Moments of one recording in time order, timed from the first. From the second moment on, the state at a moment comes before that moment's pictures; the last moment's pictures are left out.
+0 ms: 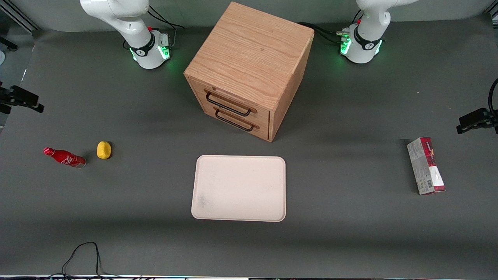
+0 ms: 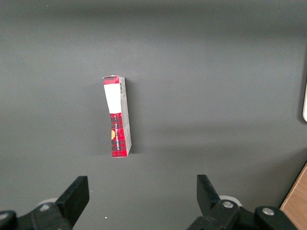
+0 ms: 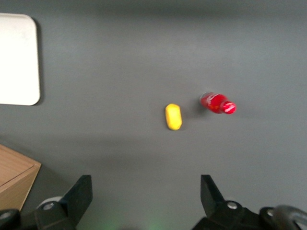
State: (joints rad) arm -0.01 -0.04 -0.19 -1.63 -0.02 1.57 -0.19
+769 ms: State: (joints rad) arm -0.02 0.12 -0.45 -1.55 0.03 1.67 -0.58
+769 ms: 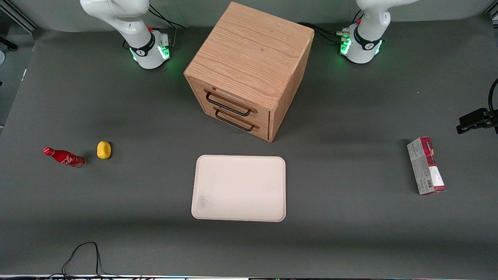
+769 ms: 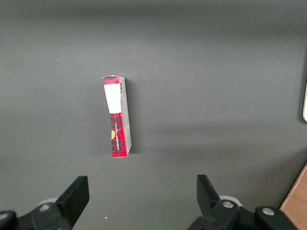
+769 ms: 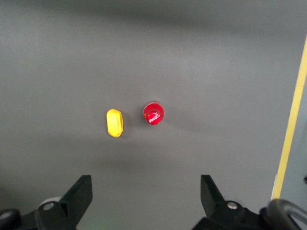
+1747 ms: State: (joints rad) arm -0.02 0.22 -0.45 -1.83 0.08 2.05 -0.59
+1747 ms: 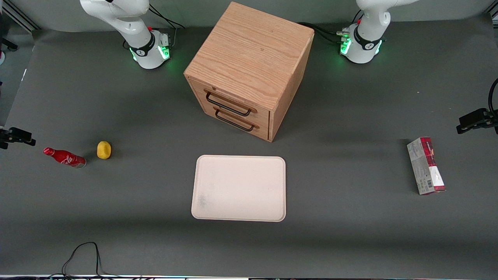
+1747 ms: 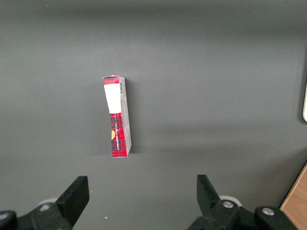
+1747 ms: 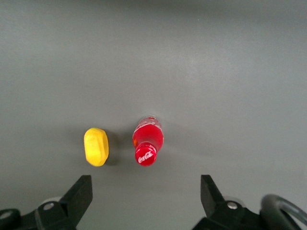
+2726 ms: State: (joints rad) arm 0.00 0.33 -0.44 -1.93 0.15 2.26 -0.68
